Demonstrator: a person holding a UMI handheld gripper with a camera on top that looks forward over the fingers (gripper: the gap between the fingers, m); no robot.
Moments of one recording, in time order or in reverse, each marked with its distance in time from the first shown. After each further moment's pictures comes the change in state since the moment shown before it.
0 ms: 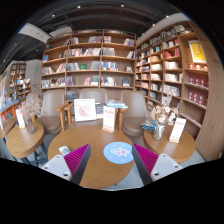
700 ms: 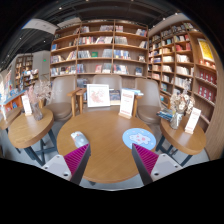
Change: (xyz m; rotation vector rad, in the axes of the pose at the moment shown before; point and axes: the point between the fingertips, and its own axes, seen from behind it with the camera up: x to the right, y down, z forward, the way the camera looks) arm -0.093 0.077 0.033 -0.107 -0.094 -0.038
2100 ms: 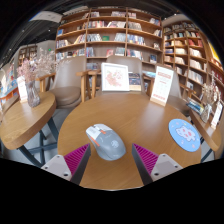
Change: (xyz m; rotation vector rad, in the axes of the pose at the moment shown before) arm -0.153 0.070 0.196 -0.113 -0.061 -0.035
